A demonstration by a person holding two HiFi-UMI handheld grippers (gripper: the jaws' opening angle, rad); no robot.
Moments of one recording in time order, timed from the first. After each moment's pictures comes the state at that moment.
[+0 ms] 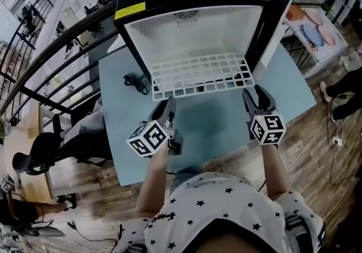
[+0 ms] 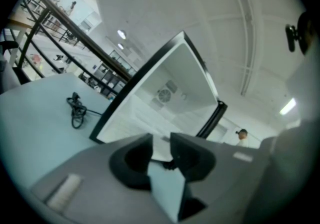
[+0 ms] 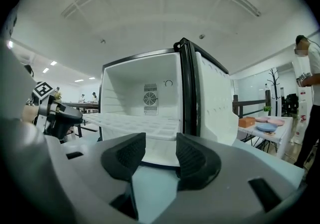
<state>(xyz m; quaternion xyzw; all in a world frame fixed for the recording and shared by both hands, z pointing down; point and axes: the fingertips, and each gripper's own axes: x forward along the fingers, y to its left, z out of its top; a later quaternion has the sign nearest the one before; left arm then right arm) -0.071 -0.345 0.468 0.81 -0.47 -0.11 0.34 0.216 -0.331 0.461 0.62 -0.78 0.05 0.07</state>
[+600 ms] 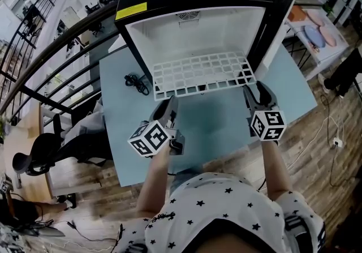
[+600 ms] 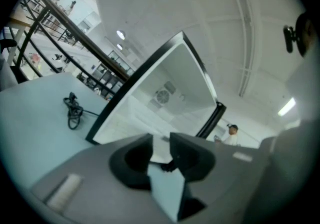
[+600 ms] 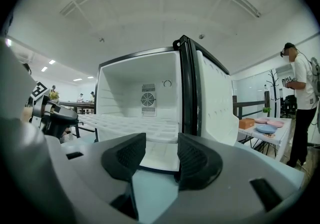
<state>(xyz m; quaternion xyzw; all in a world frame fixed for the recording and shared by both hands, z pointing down) -0.067 -0.349 0.464 0.81 -0.47 -0.12 0.34 0.217 -0.348 0.454 0.62 -0.78 0.05 0.07</state>
